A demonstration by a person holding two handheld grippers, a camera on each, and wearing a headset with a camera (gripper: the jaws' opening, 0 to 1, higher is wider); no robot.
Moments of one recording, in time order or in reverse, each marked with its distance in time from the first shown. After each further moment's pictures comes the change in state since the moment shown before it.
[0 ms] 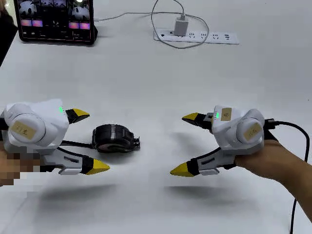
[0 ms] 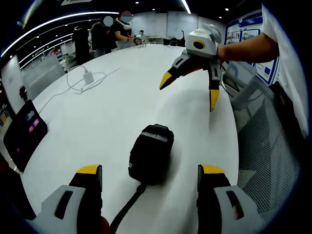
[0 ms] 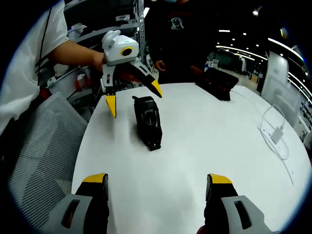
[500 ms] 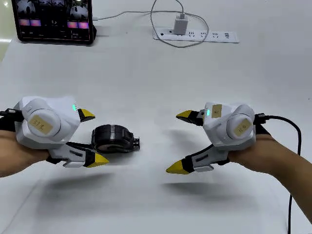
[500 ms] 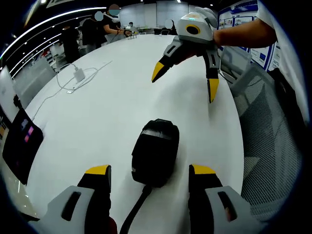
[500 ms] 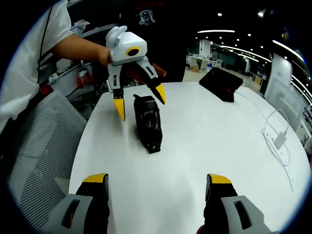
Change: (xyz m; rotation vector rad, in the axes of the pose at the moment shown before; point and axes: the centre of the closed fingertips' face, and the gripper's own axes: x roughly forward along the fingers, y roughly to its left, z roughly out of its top) left arm 0.014 0.004 -0.006 0.094 0.092 -0.039; right arm 0.009 -0.003 0.004 -0.027 0.019 0.018
